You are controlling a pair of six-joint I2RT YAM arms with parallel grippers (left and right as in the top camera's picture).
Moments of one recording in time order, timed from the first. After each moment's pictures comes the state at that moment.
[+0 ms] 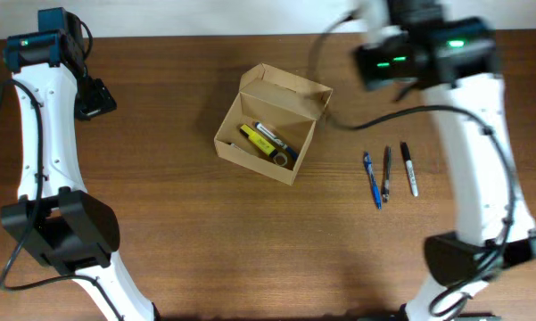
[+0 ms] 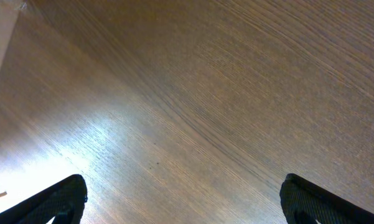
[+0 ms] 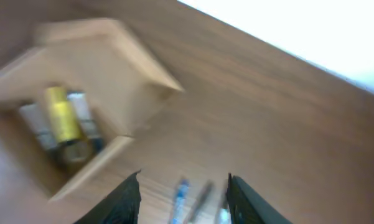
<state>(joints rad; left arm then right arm) 0.19 2.05 2.14 -1.47 -0.37 -0.35 0.20 1.89 2.29 -1.37 0.06 -0.18</state>
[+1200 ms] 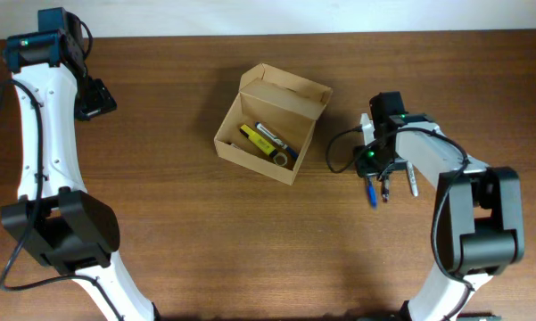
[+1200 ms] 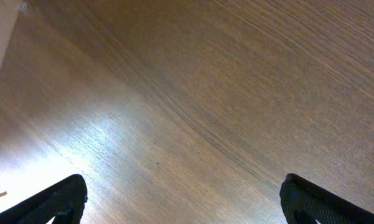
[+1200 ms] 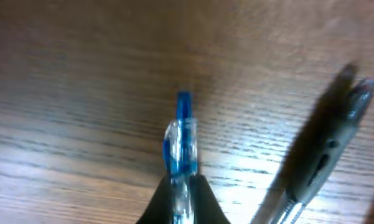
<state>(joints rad) 0.19 2.05 2.14 -1.47 -0.37 -0.35 0.08 1.93 1.23 -0.74 -0.04 -0.03</state>
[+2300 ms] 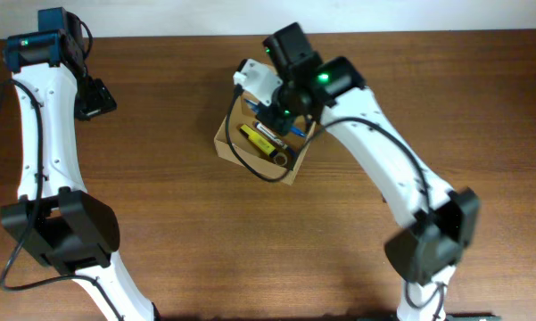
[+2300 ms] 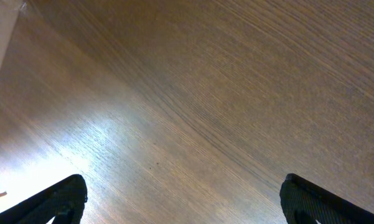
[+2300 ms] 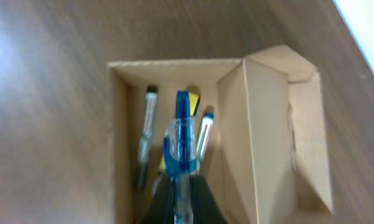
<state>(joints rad) 0.19 2.05 2.14 -1.47 -0.37 -0.35 0.53 2.00 2.01 -1.06 -0.16 -0.52</state>
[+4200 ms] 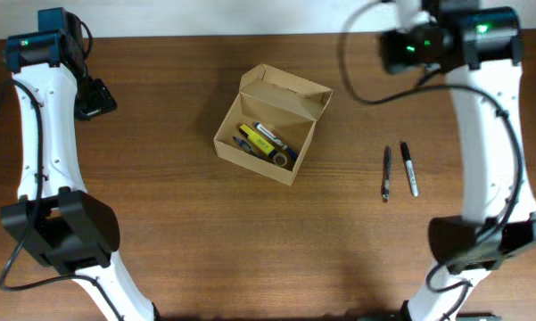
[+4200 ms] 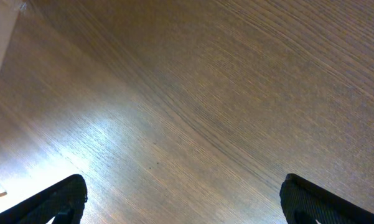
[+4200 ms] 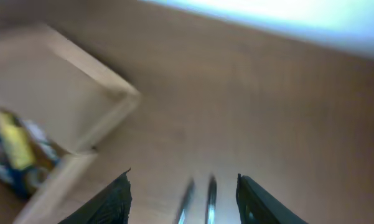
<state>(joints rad) 0.19 2.05 2.14 -1.47 -0.37 -0.35 0.05 1.97 2.28 -1.33 0.02 -0.13</state>
